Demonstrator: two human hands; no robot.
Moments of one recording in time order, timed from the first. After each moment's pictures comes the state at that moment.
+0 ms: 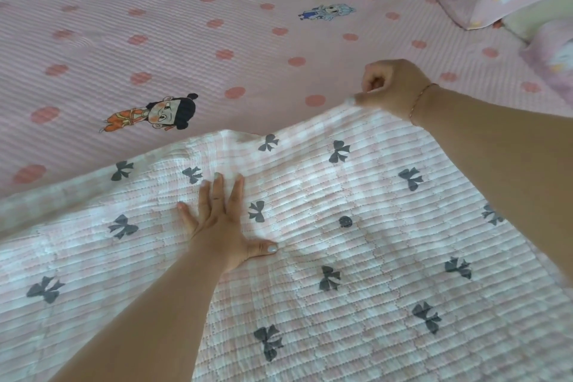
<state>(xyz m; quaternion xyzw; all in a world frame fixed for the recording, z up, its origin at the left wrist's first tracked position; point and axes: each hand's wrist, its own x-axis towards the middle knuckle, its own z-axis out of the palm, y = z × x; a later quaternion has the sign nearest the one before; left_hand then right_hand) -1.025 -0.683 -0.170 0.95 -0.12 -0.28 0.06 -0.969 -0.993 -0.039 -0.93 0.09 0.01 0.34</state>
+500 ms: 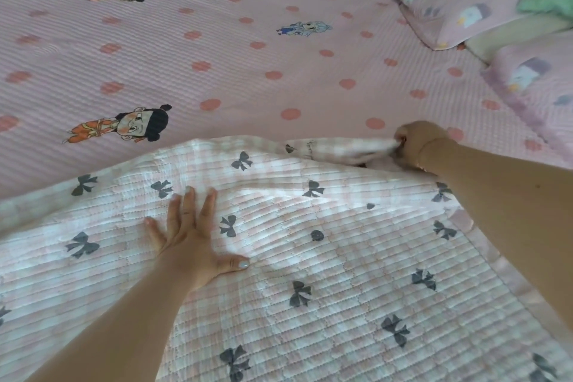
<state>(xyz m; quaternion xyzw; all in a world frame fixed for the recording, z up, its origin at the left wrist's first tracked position) -1.025 -0.682 -0.167 0.95 -0.12 -0.28 0.06 -1.006 -1.065 -0.076 -0.95 0.24 0.19 -0.03</state>
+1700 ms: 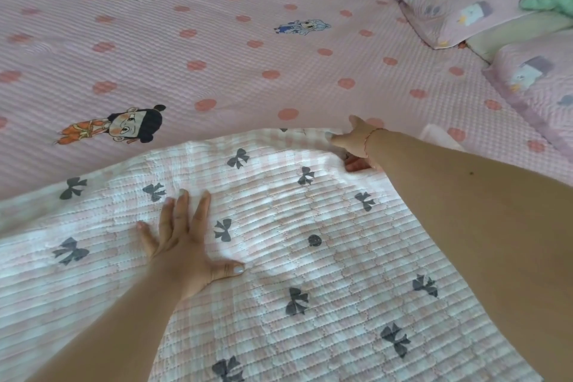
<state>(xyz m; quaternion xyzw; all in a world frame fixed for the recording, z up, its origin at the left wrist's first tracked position) -1.026 -0.686 -0.163 0.95 -0.11 -0.27 0.09 -0.966 -1.007 -0.096 -0.83 0.34 0.18 0.40</state>
